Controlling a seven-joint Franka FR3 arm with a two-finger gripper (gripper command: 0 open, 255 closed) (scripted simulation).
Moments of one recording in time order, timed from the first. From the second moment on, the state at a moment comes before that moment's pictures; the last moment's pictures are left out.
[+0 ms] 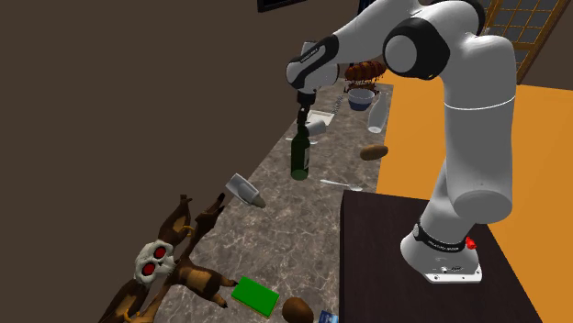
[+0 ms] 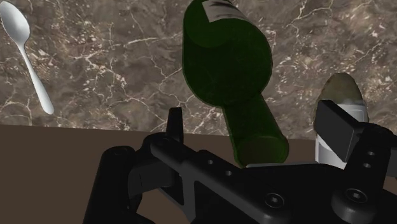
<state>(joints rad) -0.25 0.36 -0.58 -1.92 0.35 2.27 -0.93</state>
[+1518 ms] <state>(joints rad) -0.23 0.29 -0.61 -1.86 0.28 2.15 -0.88</state>
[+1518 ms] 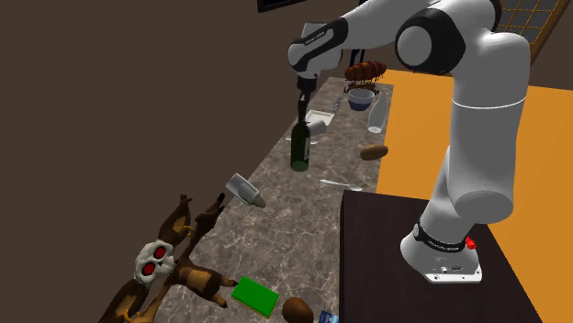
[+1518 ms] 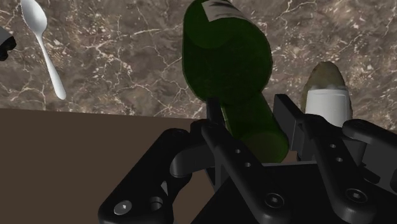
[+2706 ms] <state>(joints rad) -0.21 0.21 -0.63 -1.71 0.21 1.95 -0.82</state>
